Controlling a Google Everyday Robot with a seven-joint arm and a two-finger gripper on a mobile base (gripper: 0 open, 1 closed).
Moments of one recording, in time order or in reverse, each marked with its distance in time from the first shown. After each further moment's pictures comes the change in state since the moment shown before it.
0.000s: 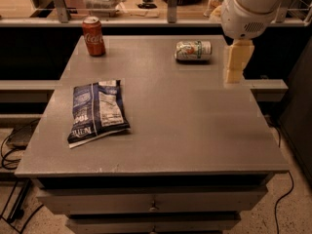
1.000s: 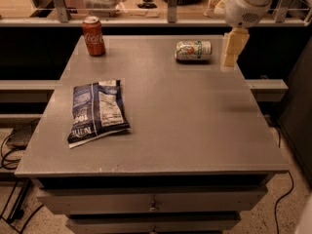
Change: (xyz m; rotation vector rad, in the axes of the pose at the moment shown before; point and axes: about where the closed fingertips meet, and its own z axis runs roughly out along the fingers) arm 0.031 -0.070 0.041 0.031 -0.049 0.086
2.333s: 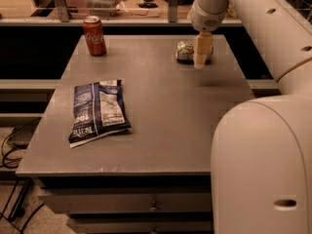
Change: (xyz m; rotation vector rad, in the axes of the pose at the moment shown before) arm -0.028 -0.060 0.092 -0.040 0.024 -0.055
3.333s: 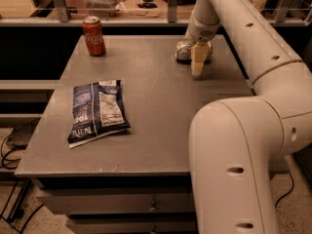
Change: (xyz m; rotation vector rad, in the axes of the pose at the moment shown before) arm 0.009 -0.001 0.055 -0.101 -0.005 0.028
